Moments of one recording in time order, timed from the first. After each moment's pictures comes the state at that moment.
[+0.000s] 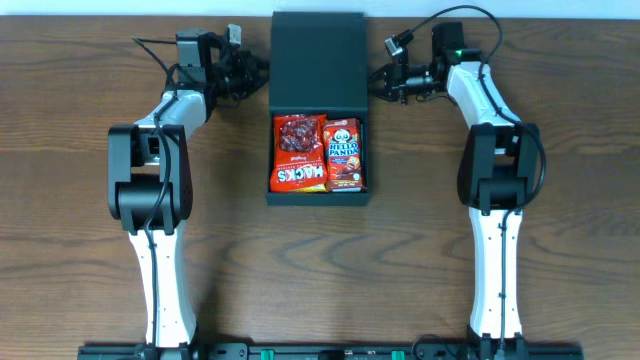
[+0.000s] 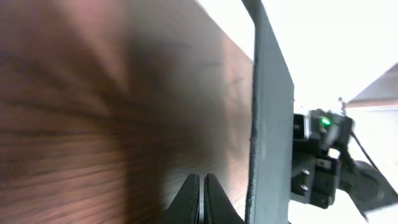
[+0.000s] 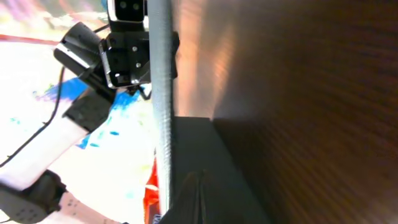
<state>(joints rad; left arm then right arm) -0.02 2.39 1.65 0.14 0.93 -0.76 0.05 2.71 2.28 -0.80 -1.34 0.20</state>
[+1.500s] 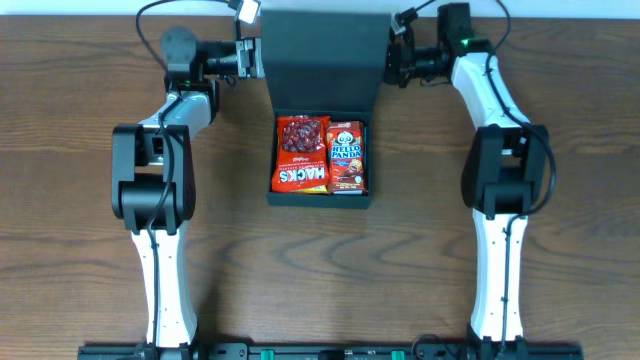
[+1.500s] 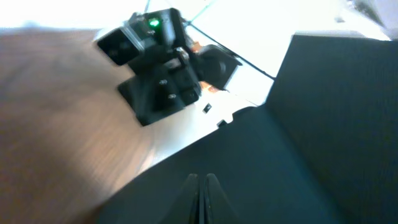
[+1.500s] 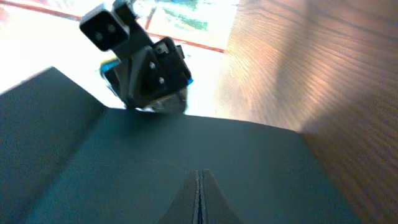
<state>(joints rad) -0.04 2.40 1.65 1.39 1.51 -1.47 0.05 2.59 2.28 -0.72 -1.53 0.31</state>
